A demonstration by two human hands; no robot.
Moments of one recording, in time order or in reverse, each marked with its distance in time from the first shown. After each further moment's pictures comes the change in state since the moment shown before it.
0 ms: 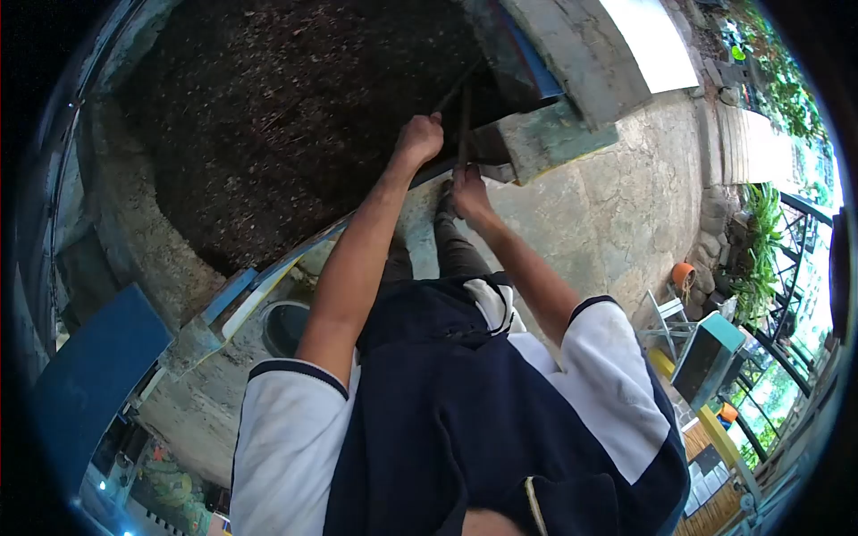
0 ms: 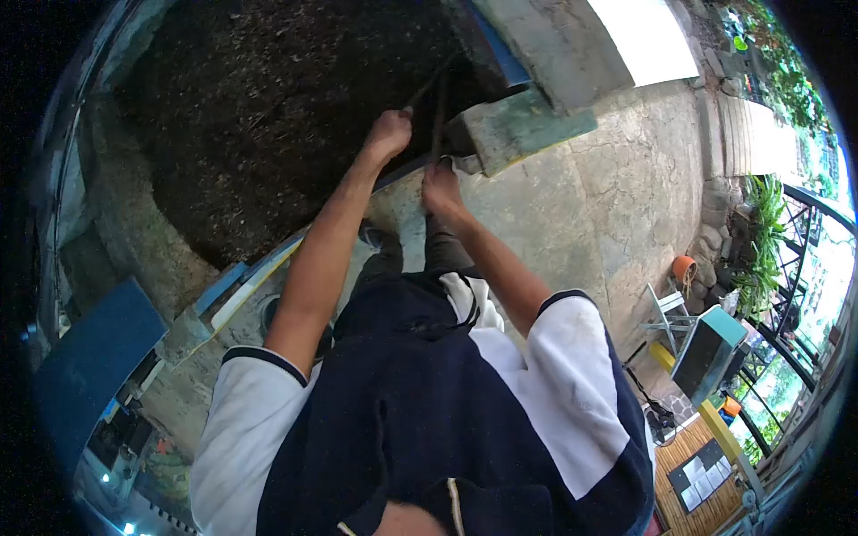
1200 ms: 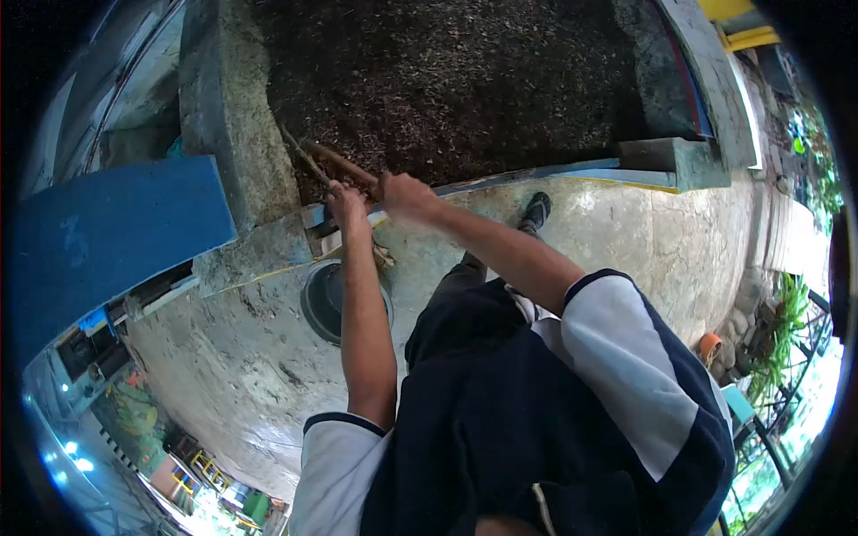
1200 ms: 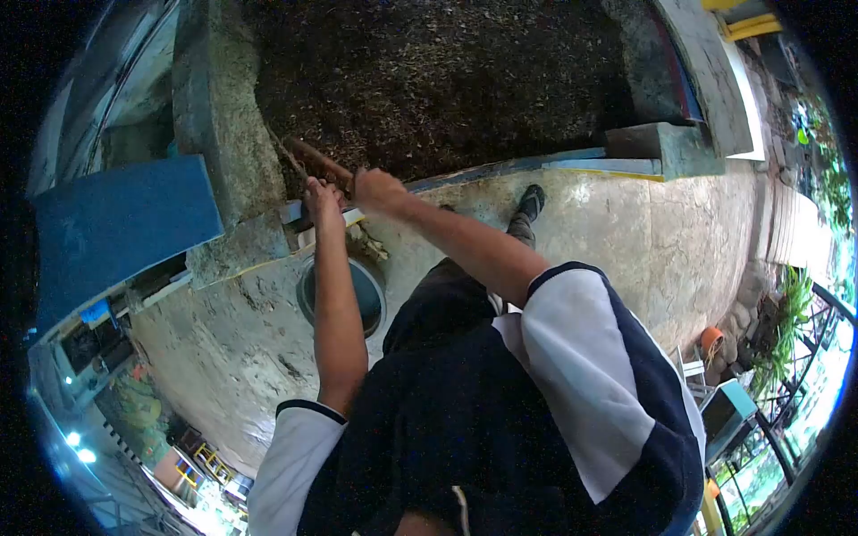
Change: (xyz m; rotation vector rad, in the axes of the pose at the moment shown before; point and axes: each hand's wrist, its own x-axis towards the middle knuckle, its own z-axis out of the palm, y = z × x) left_hand -0.214 -0.322 -0.181 -1.153 0.830 -0.569; right_hand -0.124 -0.208 0.260 -0.542 -0.736 -0.354
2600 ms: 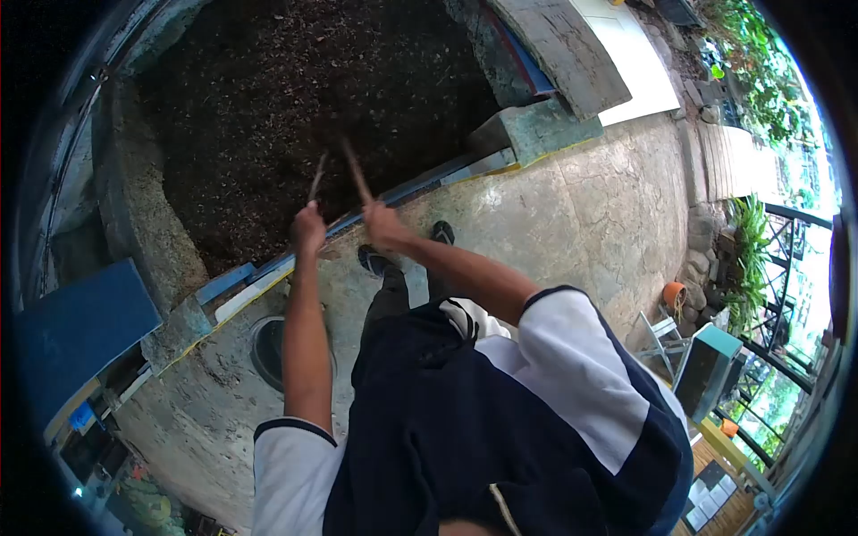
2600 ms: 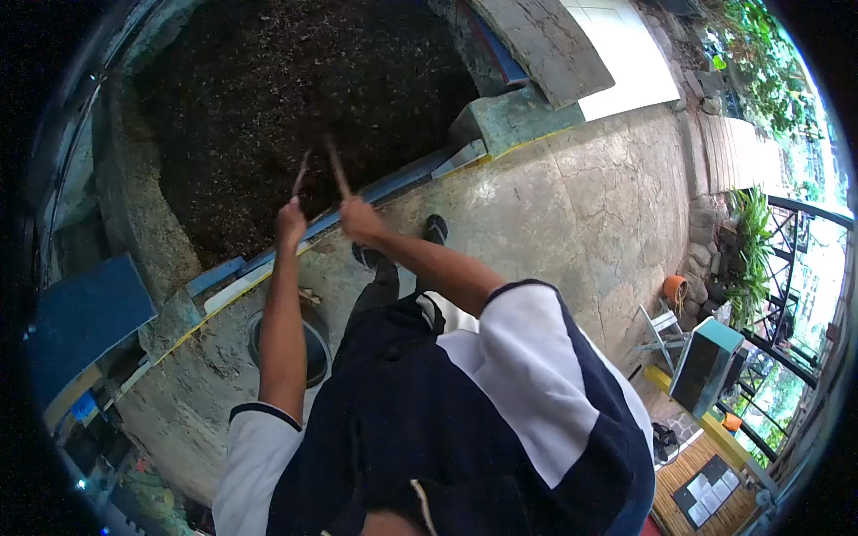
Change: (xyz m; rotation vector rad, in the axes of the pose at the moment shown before) left_hand -0.015 -0.090 0.127 1.205 -0.357 0.538; right_hand -0.041 0.224 -0.002 -0.058 0.329 0.039
